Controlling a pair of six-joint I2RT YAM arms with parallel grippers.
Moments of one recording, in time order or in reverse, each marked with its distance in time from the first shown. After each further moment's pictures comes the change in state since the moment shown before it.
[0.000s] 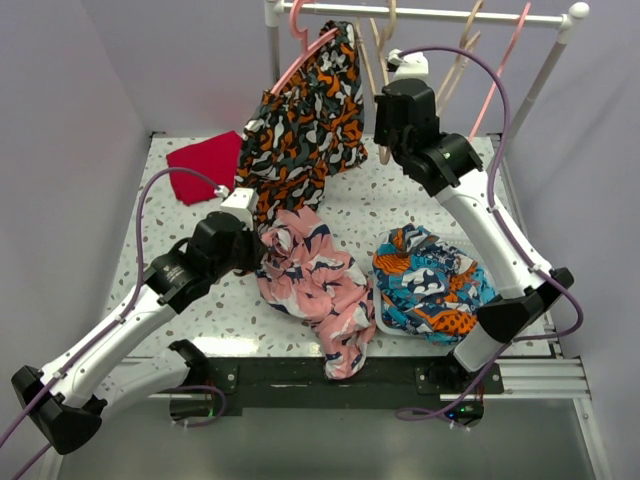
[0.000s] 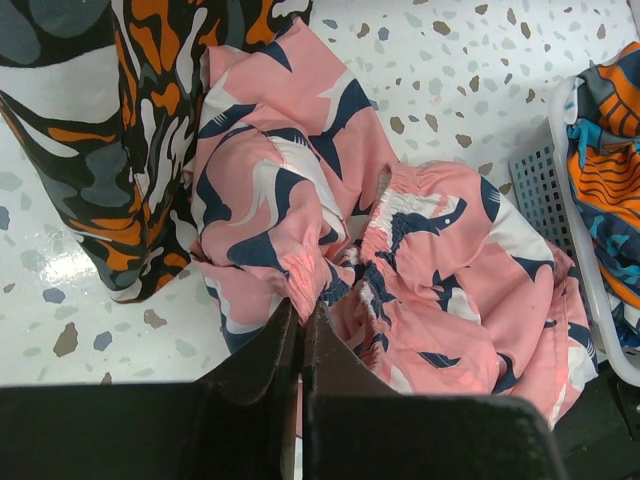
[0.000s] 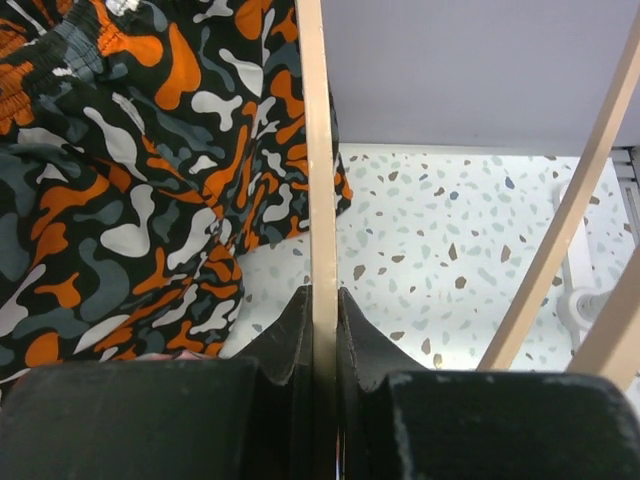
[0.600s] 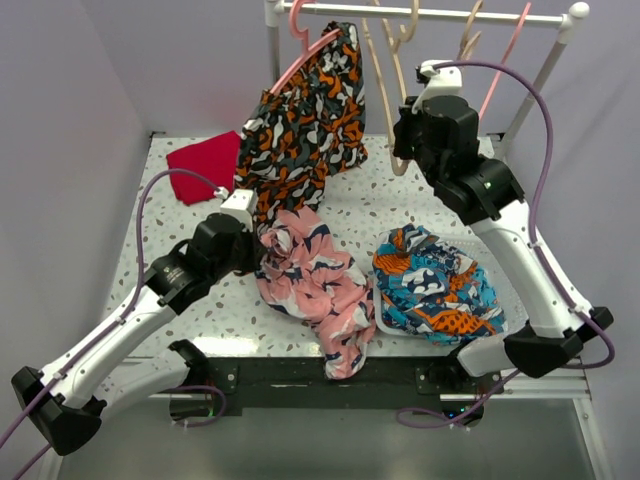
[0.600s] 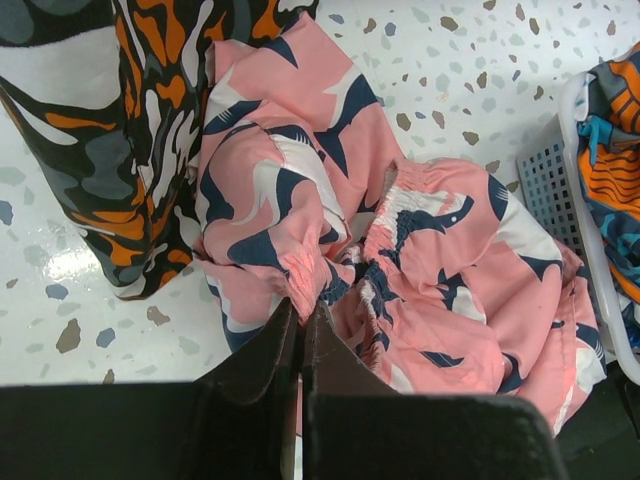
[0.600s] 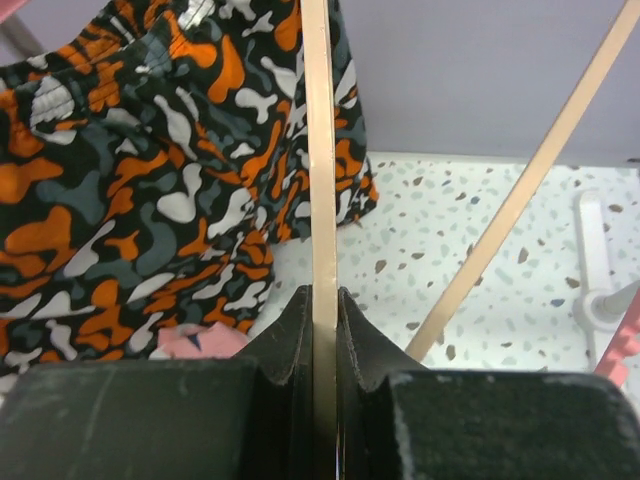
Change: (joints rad) left arm 0.000 -0.007 -0.010 0.001 -0.005 0.000; right arm -0.001 -0.210 -0.147 0.037 -0.077 0.003
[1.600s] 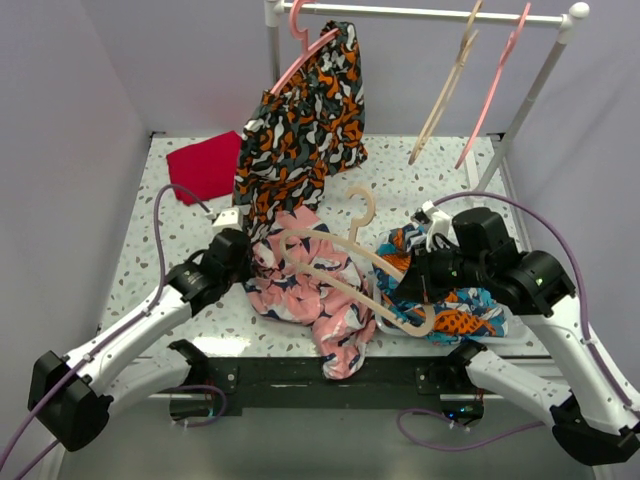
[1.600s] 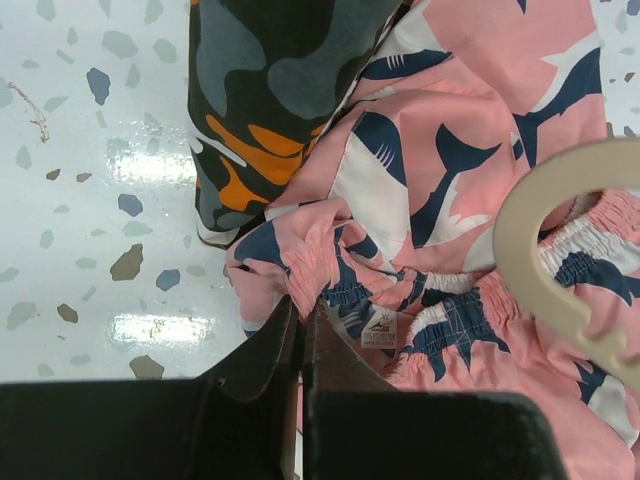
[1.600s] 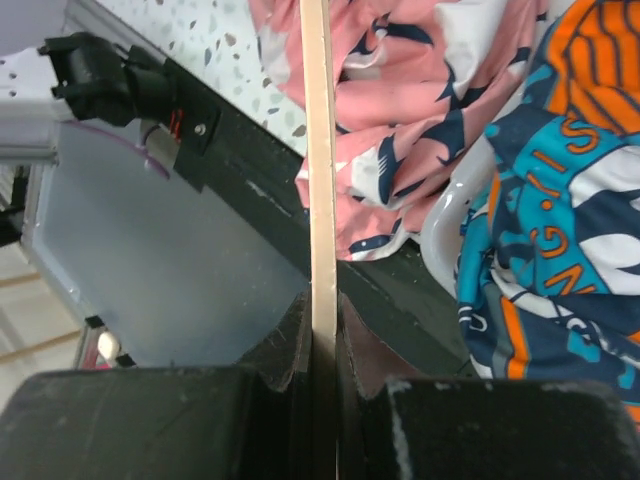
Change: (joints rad) left arm 0.060 0.049 -0.234 0.082 -0.206 -0.169; right arm 0.000 -0.558 -0.588 -0.537 -0.850 0.192
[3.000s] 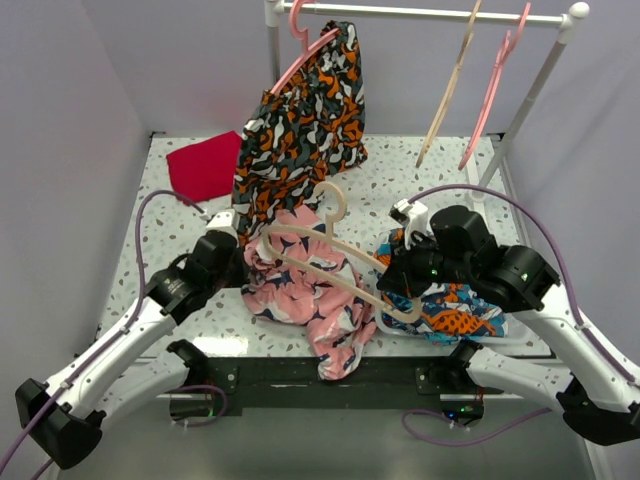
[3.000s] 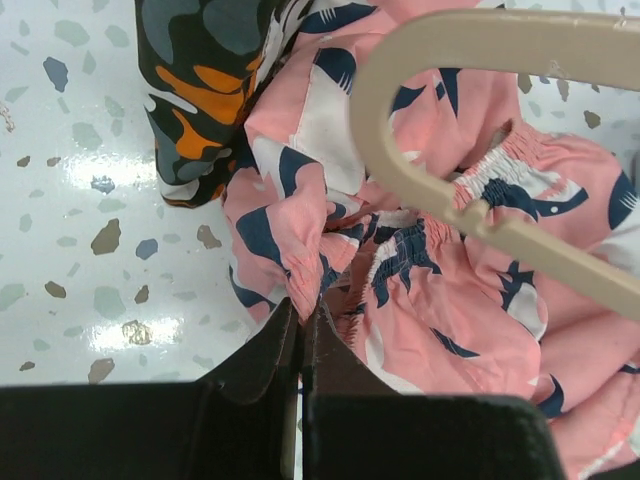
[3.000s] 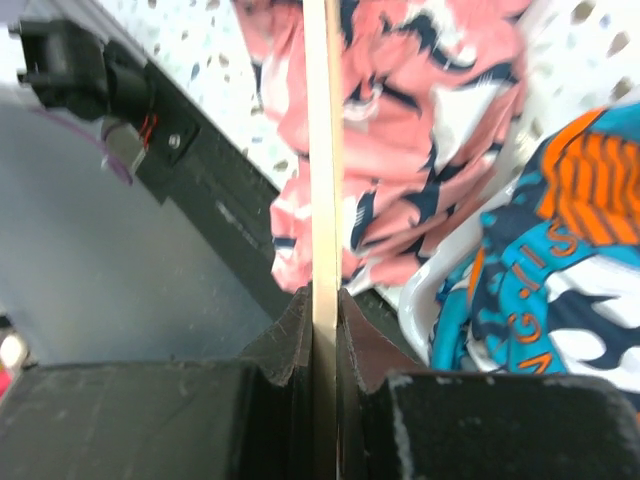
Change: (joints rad) left arm 0.005 -0.124 0.059 -0.142 0.132 0.038; right arm 0.201 0.061 0.022 0.140 0.163 -0.074
